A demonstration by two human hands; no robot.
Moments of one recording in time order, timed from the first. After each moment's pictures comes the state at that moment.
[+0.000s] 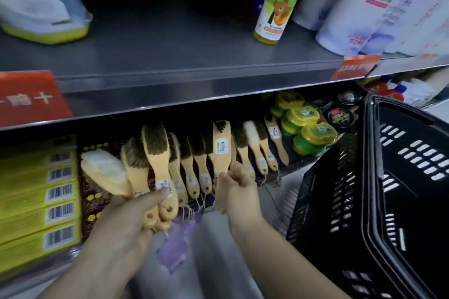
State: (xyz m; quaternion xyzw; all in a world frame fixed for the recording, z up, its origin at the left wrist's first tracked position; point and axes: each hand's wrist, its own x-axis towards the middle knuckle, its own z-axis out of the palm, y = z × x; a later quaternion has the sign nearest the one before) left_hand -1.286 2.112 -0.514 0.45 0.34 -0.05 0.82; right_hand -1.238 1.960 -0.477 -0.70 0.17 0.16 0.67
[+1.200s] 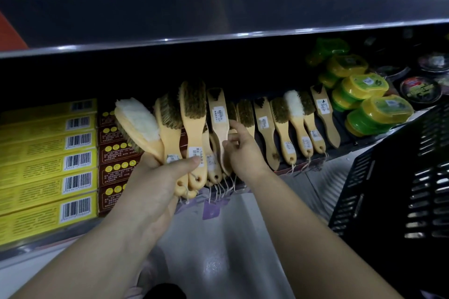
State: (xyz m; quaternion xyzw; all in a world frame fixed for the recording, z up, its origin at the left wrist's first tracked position) left_hand -1.275 2.106 -0.503 0.50 0.33 0.04 0.80; right_hand -1.169 1.992 -0.556 -0.82 -0.03 0.24 0.52
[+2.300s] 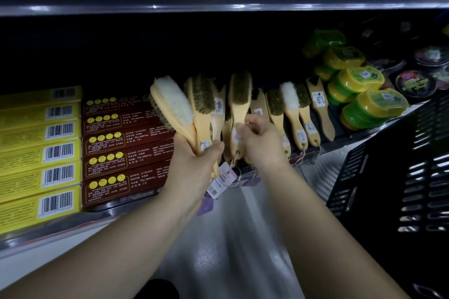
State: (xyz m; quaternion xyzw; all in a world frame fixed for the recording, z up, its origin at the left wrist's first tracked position) left_hand -1.241 2.066 -0.545 0.60 0.30 0.08 0.74; right_hand -1.158 1.963 -0.553 -0.82 0.02 0.14 0.56
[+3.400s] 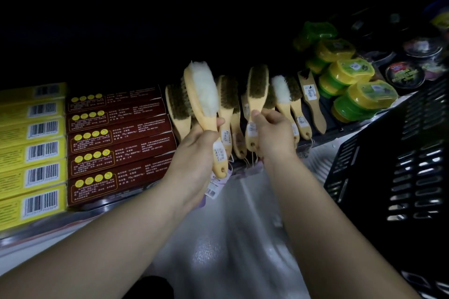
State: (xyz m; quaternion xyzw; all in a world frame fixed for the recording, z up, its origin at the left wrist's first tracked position) left_hand -1.230 2.052 -0.537 0.51 0.27 -0.02 0.82; right_hand -1.148 1.940 -0.547 -0.81 0.14 0.09 0.56
